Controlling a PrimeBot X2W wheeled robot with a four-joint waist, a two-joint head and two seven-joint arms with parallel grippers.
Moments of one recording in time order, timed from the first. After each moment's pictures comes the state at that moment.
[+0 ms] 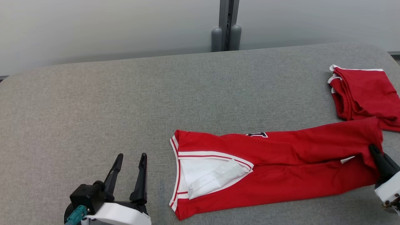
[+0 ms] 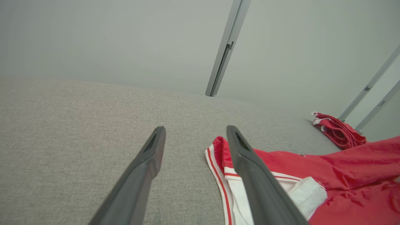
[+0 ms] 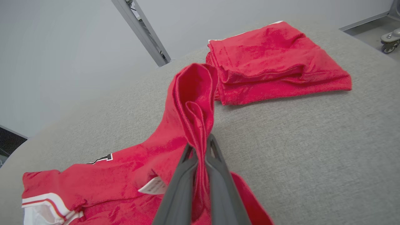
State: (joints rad) left arm -0.02 0.23 -0.40 0.08 -0.58 0.19 -0.25; right arm -0.15 -0.45 0.07 0.40 0.88 0.13 0.08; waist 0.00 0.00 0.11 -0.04
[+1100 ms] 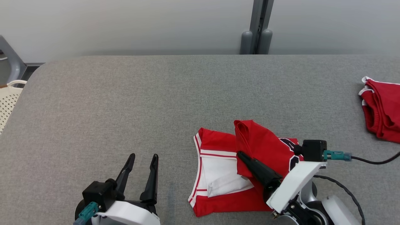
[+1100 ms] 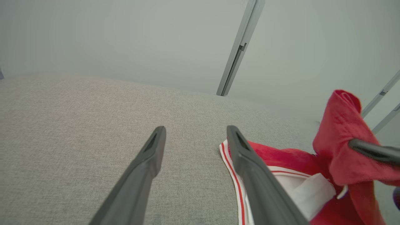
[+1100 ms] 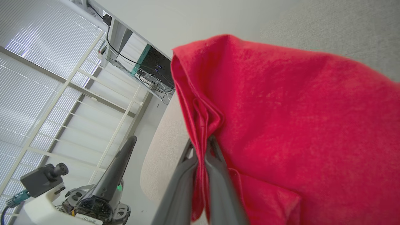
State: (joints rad) left arm -0.05 0.21 -0.45 0.11 -0.58 0.17 -0.24; right arm -0.19 -0.10 0.38 0.10 0.99 0.13 0.32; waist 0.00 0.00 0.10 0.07
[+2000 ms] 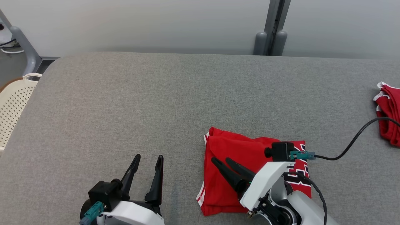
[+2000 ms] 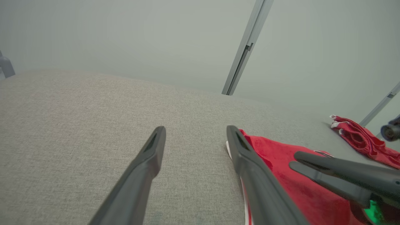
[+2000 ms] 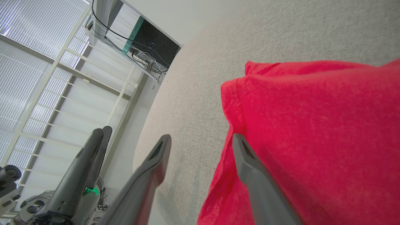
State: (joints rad) left arm -0.07 0.19 -0.47 0.15 -0.58 0.15 -0.25; right arm -0.38 -0.05 0.61 0.46 1.06 0.13 0.15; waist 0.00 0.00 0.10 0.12
